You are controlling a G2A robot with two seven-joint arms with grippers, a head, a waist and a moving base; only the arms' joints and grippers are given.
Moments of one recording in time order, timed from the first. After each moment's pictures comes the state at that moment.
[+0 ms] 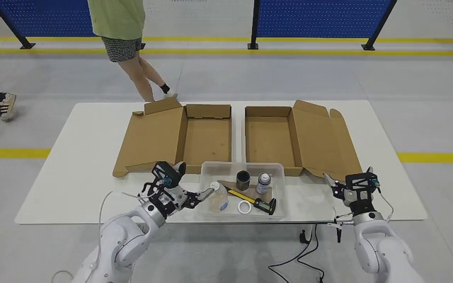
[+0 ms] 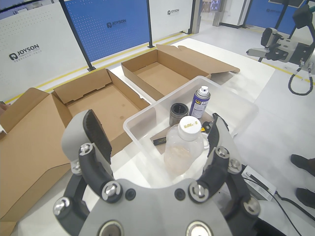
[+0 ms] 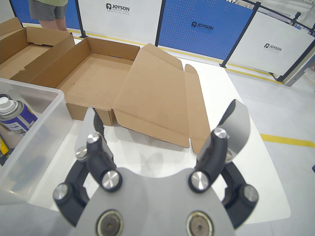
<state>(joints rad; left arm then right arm) 1.61 -1.15 -1.41 -1.92 1.17 -0.45 -0.20 -1.73 -1.15 1.60 -1.80 -1.33 0.00 0.00</state>
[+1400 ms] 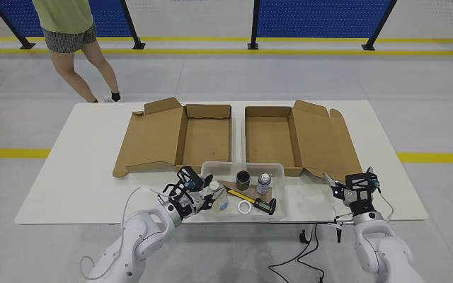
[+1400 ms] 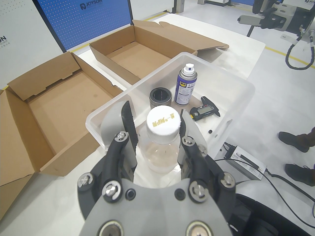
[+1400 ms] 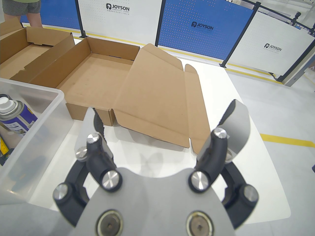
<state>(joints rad) 1.51 -1.15 -1.27 -1.80 1.23 -0.46 -0.20 -1.73 -1.15 1.60 -1.80 -1.33 0.00 0.00</state>
